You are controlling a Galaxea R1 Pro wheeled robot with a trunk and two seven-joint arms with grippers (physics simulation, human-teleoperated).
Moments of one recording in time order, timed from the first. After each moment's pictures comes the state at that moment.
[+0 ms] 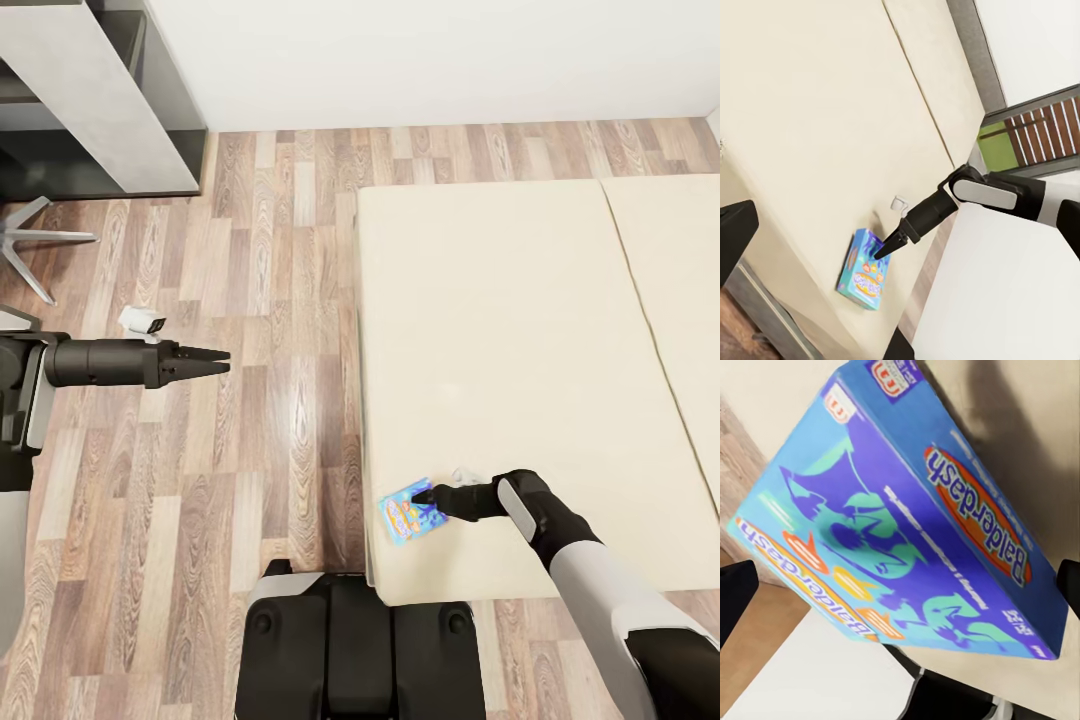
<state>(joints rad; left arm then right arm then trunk) -1.01 0.39 0.09 -1.39 0.01 1.04 -1.57 -0.88 -0.09 0.08 -0.55 -0.32 0.84 0.47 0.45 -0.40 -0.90</state>
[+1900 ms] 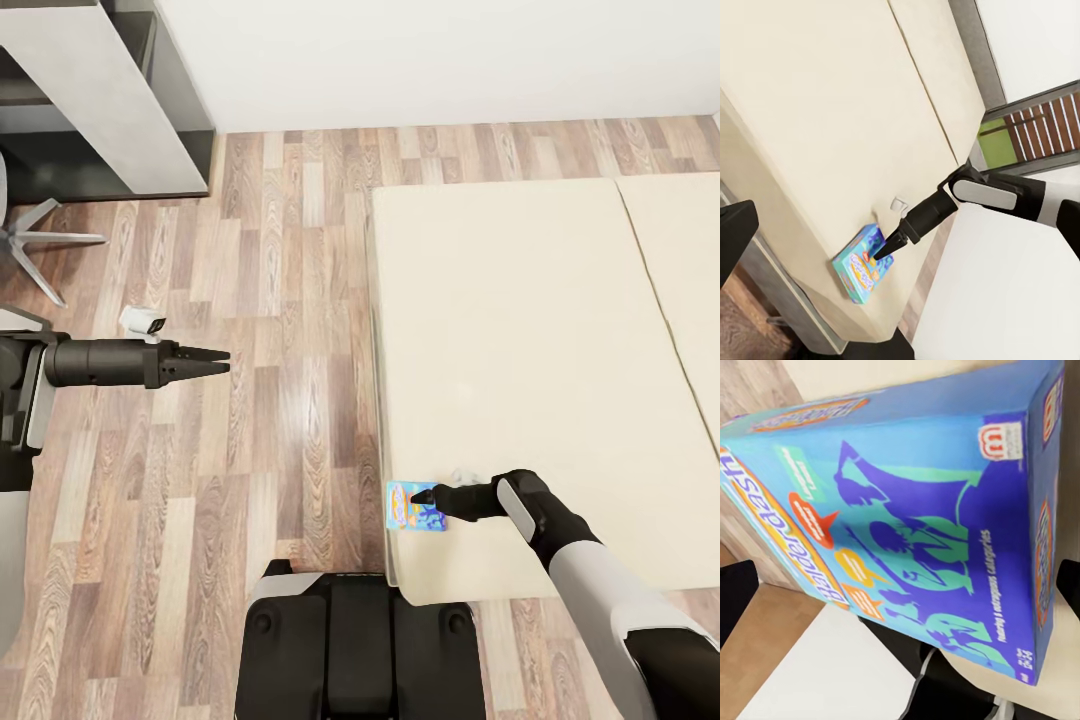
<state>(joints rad) -1.01 0.39 0.09 -1.39 0.01 1.04 -1.57 -0.88 -0.09 0.08 -0.55 -0.32 0.84 0.47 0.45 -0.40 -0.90</state>
